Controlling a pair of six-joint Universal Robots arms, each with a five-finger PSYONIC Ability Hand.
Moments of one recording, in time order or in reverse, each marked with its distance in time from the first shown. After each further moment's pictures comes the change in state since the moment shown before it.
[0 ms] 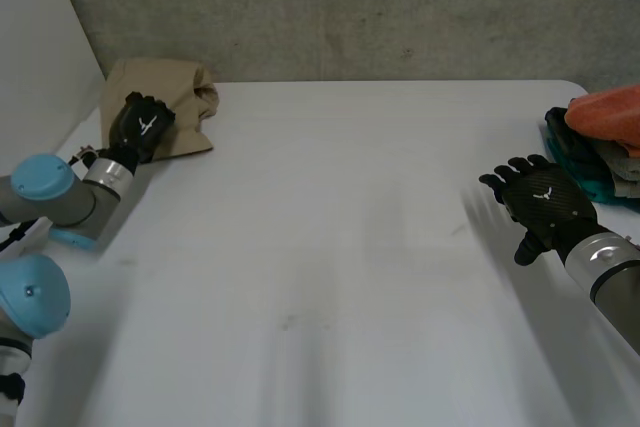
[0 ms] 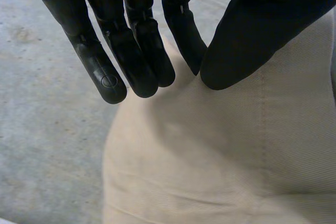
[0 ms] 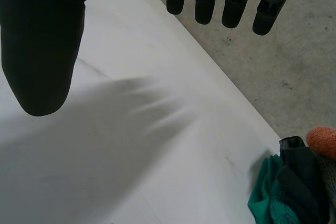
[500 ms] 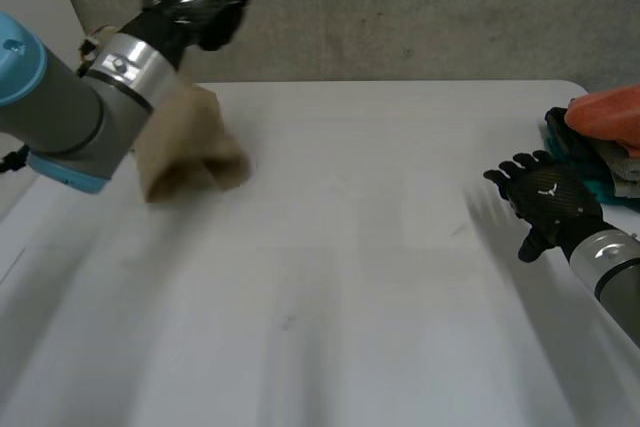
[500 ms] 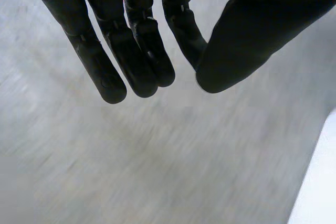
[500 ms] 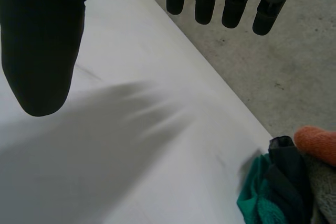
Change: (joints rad) left arm -0.353 1.009 -0.858 0.076 -0.114 -0.518; right arm -0.009 -0.025 0.004 0.006 0.004 0.002; left_hand 0.007 0.005 0.004 0.004 0.000; right_hand 0.000 0.000 0.000 0.000 0.000
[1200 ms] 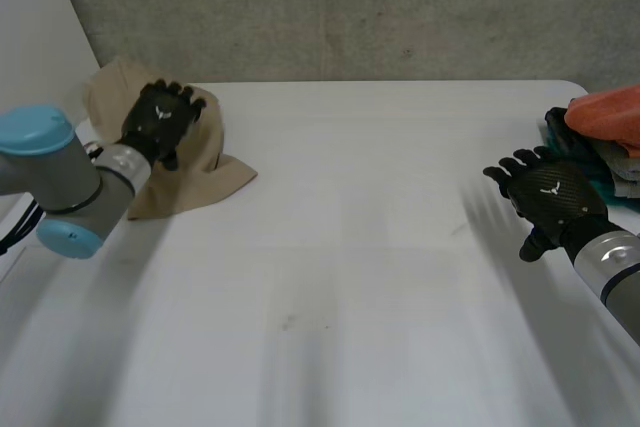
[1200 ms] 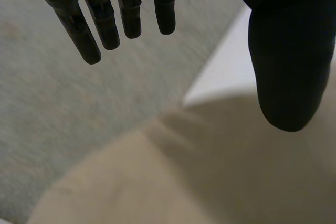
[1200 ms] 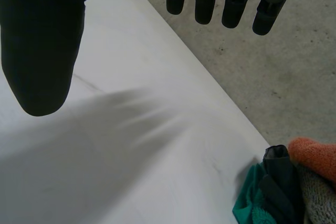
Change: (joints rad) left arm 0.205 -0.362 0.048 -0.212 -0.107 0.439; right arm 0.002 -0.069 0.045 0.006 -0.013 0.002; left_hand -0.835 -0.895 -0.889 -0.900 -0.893; right_hand 0.000 0.000 0.000 0.000 0.000
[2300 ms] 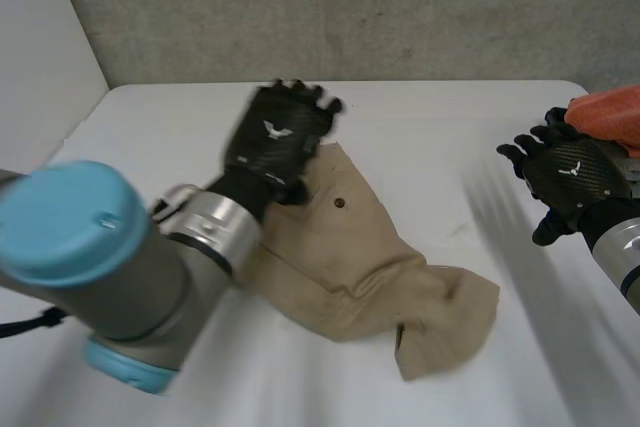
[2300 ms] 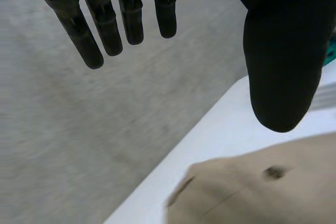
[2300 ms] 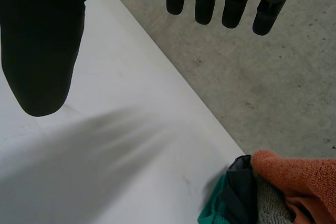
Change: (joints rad) left arm -0.489 0.541 -0.515 0.100 -0.275 -0.315; right arm -0.007 -0.135 0.014 0.051 0.017 0.019; left_hand 0.032 0.062 0.062 0.054 0.052; right_hand 0.000 0.000 0.000 0.000 0.000
